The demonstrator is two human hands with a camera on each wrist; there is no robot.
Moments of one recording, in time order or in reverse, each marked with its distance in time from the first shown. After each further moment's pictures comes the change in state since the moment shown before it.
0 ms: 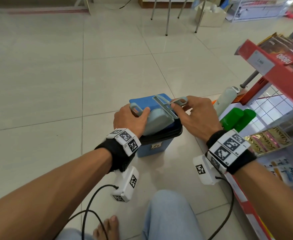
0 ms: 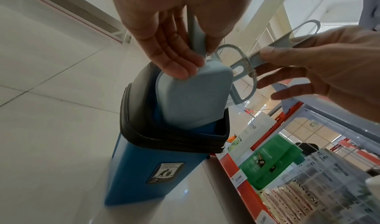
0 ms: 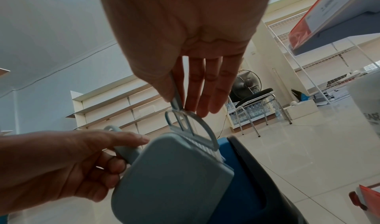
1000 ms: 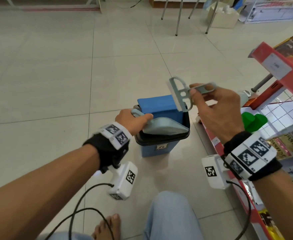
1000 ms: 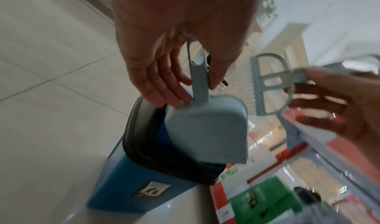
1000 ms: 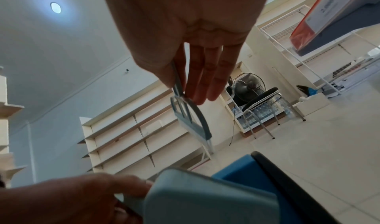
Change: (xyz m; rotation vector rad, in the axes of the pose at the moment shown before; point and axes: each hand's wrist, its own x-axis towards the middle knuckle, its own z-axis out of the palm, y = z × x) left_hand 0.009 -0.006 -0.027 -0.093 -0.315 -0.214; right_hand 0.002 -0.021 -0.024 0.190 0.204 -0.064
